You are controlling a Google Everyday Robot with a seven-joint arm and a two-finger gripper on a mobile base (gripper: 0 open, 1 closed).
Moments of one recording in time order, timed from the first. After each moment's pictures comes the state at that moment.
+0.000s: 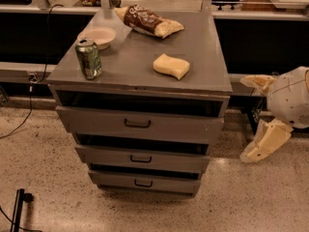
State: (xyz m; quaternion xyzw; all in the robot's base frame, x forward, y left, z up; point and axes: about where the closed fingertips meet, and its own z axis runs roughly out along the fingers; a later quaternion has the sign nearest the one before) arm 0.436 -0.195 0.896 -0.62 0.72 0.05 0.31
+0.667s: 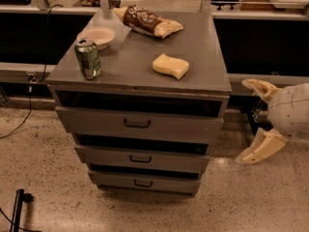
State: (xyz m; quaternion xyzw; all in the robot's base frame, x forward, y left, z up) arm 0.446 -0.201 0.879 -0.61 0.68 0.03 0.39
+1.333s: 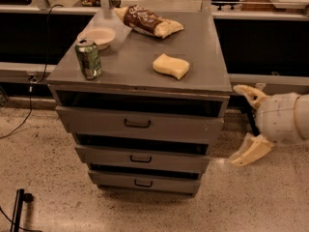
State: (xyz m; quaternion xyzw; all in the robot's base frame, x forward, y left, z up) arm 0.452 -0.187 0.859 -0.61 0.67 0.04 0.41
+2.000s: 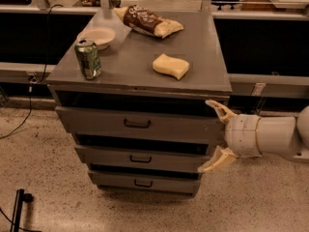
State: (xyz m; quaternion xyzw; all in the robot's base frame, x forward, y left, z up) arm 0.475 -0.137 0.789 -0.62 0.62 0.09 0.47
